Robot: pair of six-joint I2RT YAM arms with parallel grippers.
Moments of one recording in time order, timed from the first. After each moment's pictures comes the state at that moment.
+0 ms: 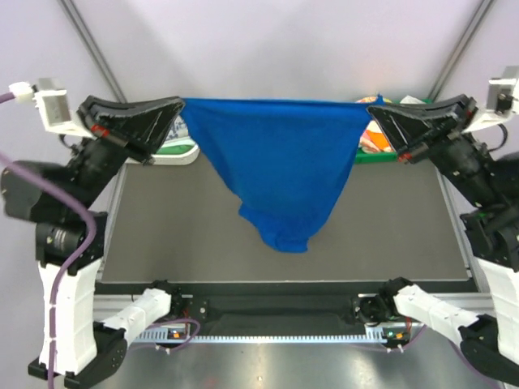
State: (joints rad) left arm -0.25 0.97 1.70 -0.15 0.50 -0.53; right arm 0.48 0.93 1.65 -0.25 -0.32 0.31
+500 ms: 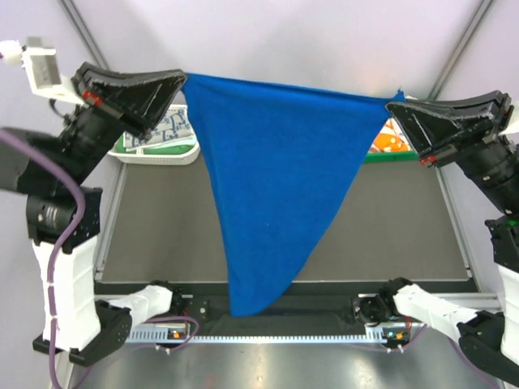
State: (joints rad) left arm -0.25 1.13 1.99 -0.24 0.56 -0.58; right arm 0.48 0.95 1.85 -0.37 -0.37 0.32
